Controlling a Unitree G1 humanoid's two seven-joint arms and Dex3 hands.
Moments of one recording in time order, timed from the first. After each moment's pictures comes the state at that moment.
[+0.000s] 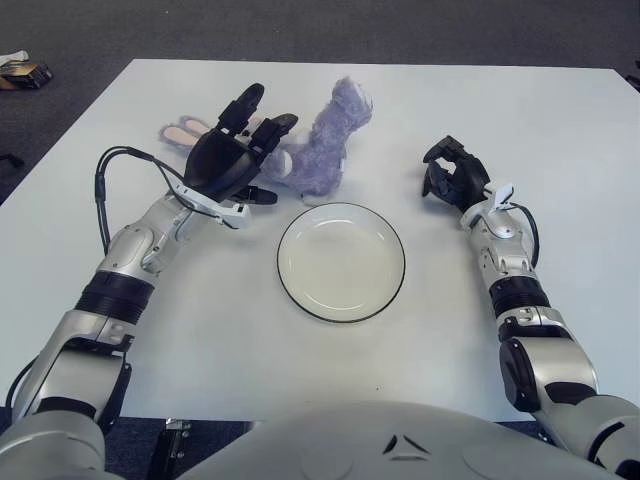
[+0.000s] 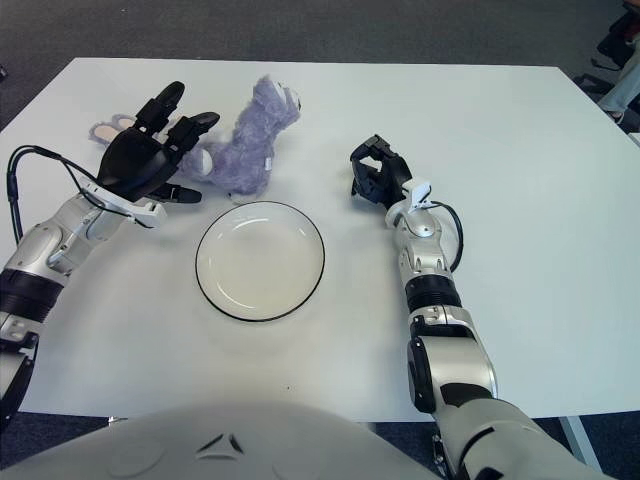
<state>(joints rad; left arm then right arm) -0.42 0.63 -0.24 0.28 0.93 -0.49 0.33 -0.47 -0.21 -0.07 0.69 0.13 -0.26 0.28</state>
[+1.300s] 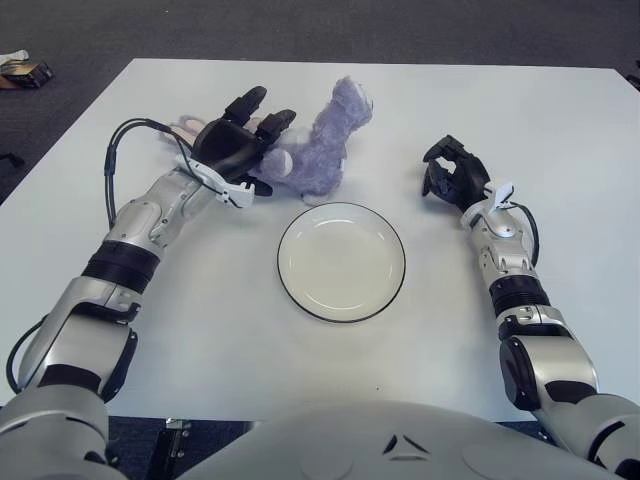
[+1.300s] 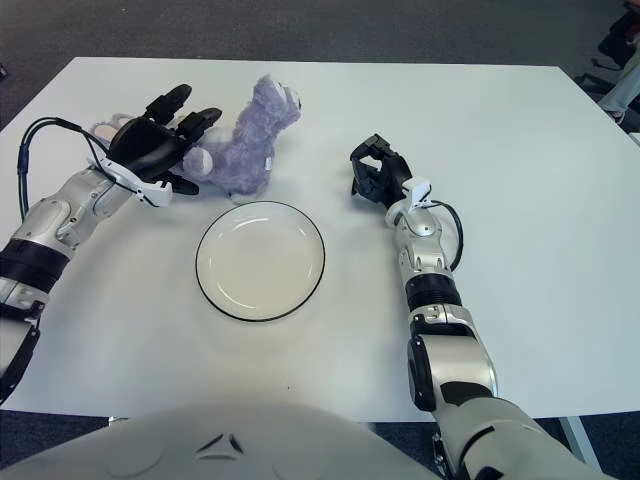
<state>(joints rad) -0.58 0.64 -0.34 0.42 0.94 -0.42 0.10 -0.48 -0.21 -0.07 0.70 0.13 -0.26 0.28</state>
